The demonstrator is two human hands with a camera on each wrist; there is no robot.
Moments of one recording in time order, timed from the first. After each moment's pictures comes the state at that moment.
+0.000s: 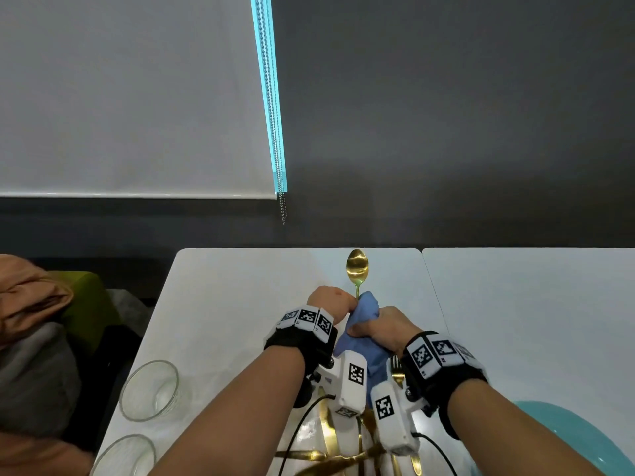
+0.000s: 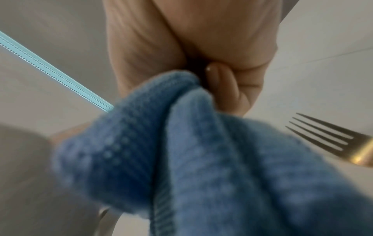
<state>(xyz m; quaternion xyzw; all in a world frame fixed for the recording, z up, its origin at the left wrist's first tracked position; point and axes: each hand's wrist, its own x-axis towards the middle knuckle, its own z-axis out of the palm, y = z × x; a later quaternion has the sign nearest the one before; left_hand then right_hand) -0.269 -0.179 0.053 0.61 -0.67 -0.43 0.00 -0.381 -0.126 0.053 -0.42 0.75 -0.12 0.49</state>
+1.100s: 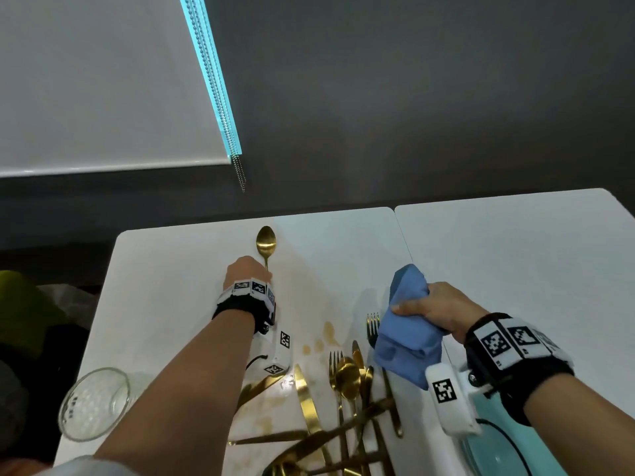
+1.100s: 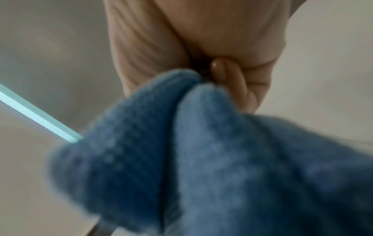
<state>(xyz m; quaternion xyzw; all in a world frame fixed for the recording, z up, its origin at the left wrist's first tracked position) -0.219 -0.230 -0.027 0.76 -0.57 -0.30 0.00 -0.478 -0.097 0.048 -0.30 0.80 -0.16 0.50</state>
